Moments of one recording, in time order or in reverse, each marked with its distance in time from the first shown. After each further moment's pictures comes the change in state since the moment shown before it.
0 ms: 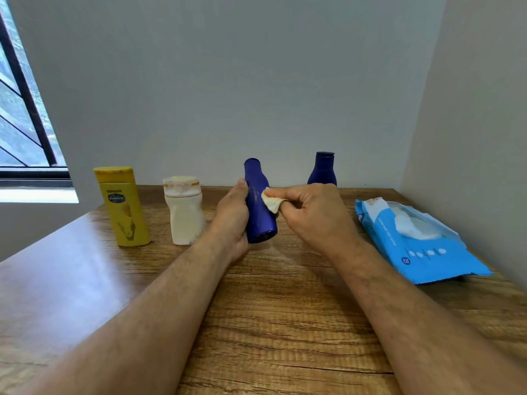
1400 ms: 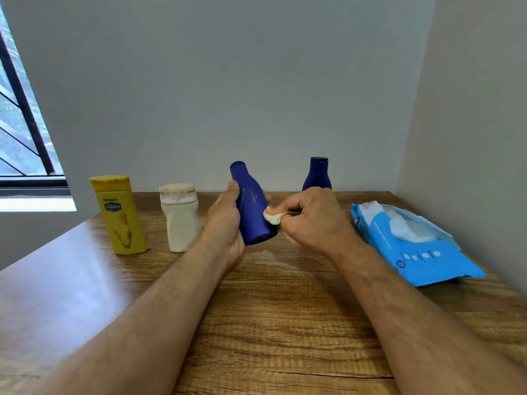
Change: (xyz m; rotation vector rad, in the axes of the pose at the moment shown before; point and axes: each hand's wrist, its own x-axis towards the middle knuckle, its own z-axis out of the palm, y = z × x) left_hand 0.000 0.004 -0.001 -0.113 -0.050 0.020; right_hand 0.003 0.003 -0.007 0.073 -0.058 0.047
